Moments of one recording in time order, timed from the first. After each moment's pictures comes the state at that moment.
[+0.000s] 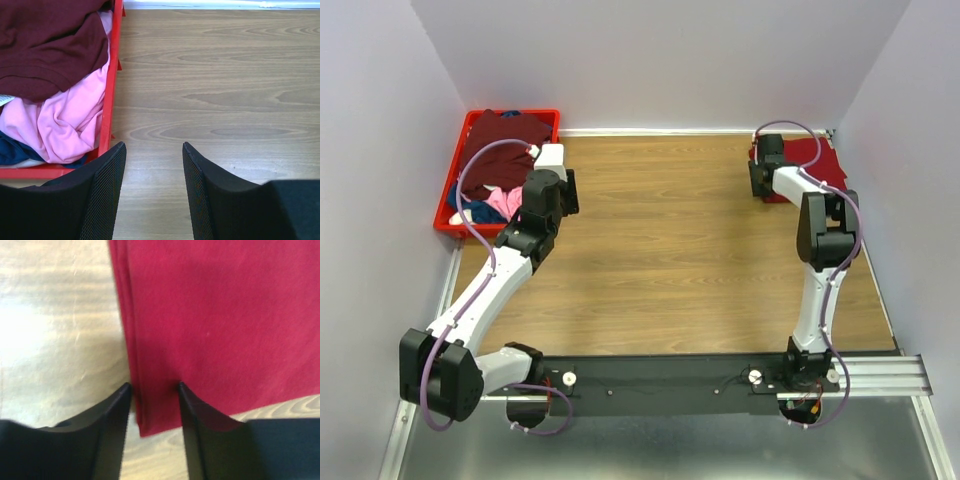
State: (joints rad) left arm -0.33 1.17 0.92 -0.11 -0.30 -0.14; right arm 0.07 2.17 1.58 -0.30 0.30 -0.13
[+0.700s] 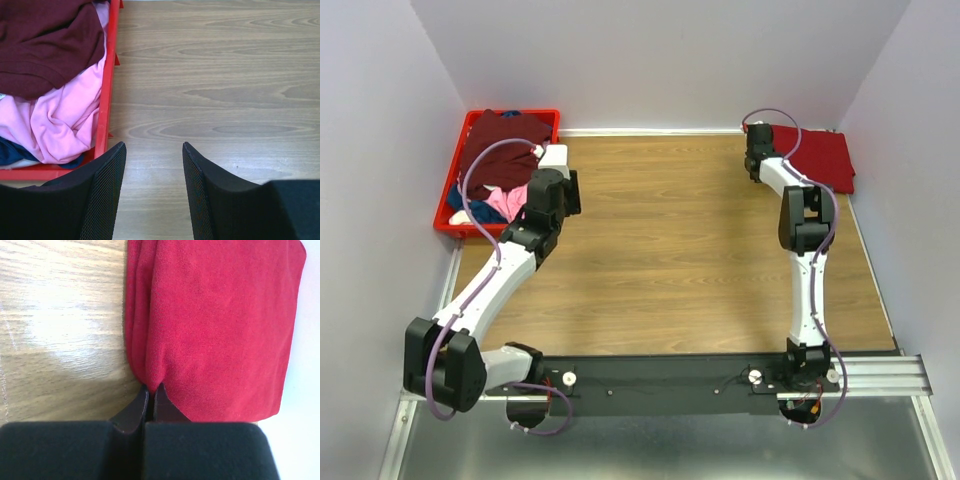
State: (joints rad) left arm -0.33 1.21 0.92 -0.10 -0.30 -0.14; right arm 0.08 2.49 1.98 -0.26 0.56 -0.41
